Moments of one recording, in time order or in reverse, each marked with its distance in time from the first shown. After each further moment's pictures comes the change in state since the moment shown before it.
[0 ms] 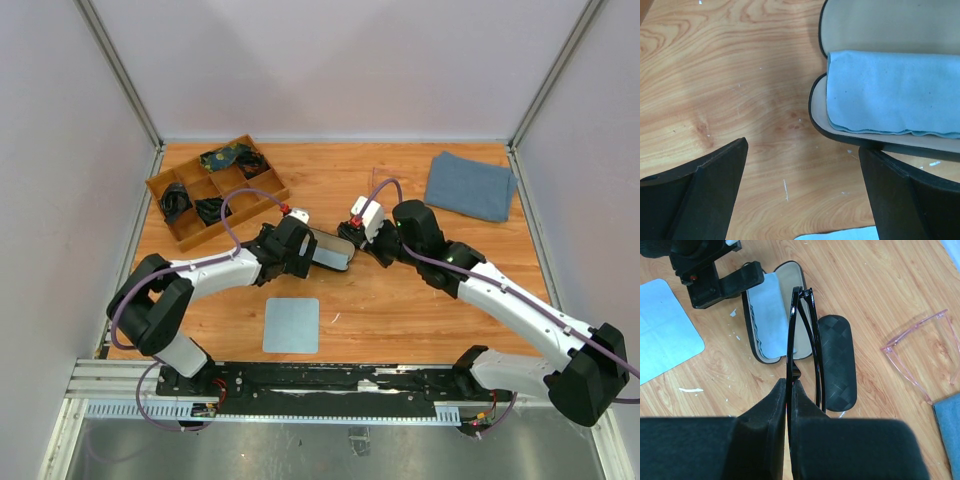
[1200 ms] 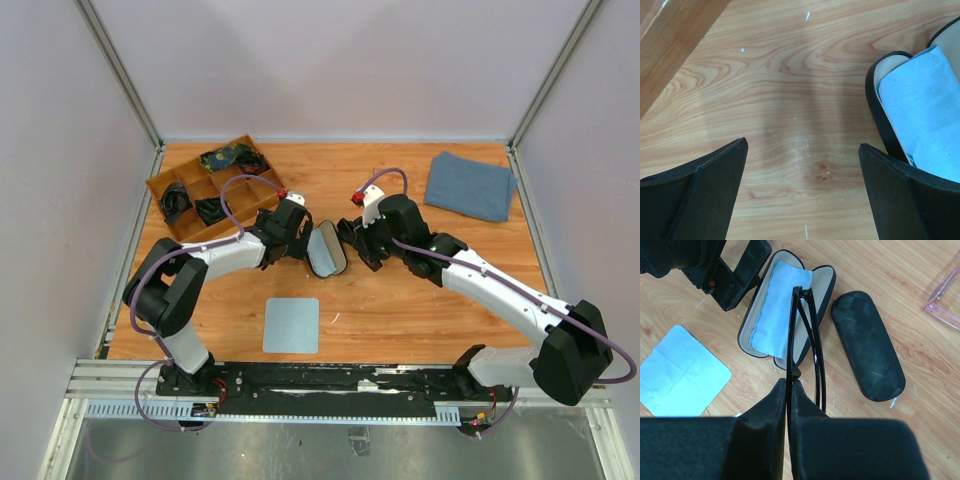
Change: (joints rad) left arm 0.096 0.132 0.121 0.043 -0.029 0.048; right arm 0.000 0.129 0.044 0.021 0.084 0.397
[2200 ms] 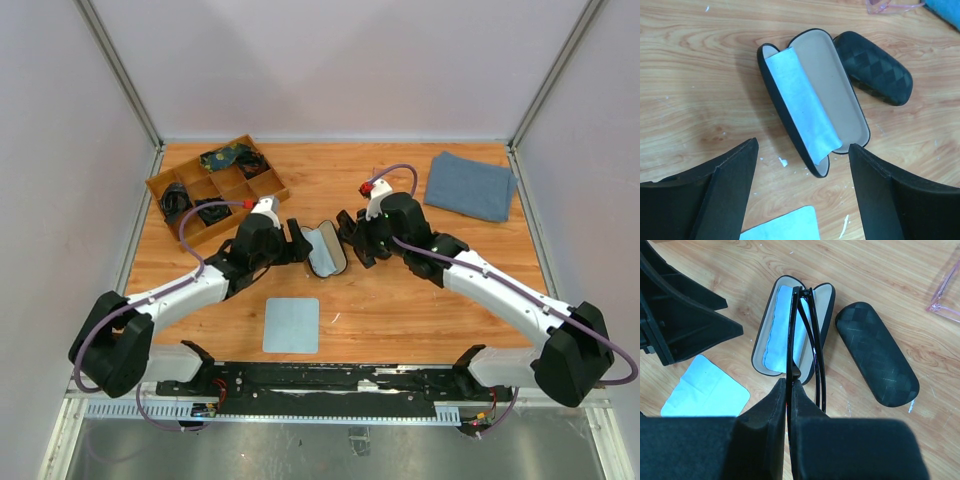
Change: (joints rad) left arm 0.022 -0.416 -0.299 0.225 0.365 -0.389; right arm 0.000 -0.014 -0.002 0.065 0.037 0.163
